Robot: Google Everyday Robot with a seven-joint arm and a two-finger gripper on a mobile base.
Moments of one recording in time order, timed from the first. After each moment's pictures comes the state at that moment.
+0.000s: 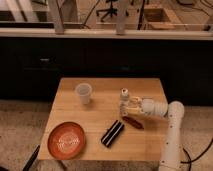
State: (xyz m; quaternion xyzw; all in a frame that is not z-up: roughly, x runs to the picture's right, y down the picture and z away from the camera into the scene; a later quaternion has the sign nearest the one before) arm 0.130 0.097 0.804 0.62 -0.19 -0.68 0.34
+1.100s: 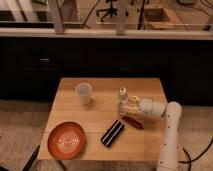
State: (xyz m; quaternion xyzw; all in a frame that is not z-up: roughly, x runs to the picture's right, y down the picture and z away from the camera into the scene) arm 0.122 0.090 0.807 0.62 -0.16 -0.68 0.36
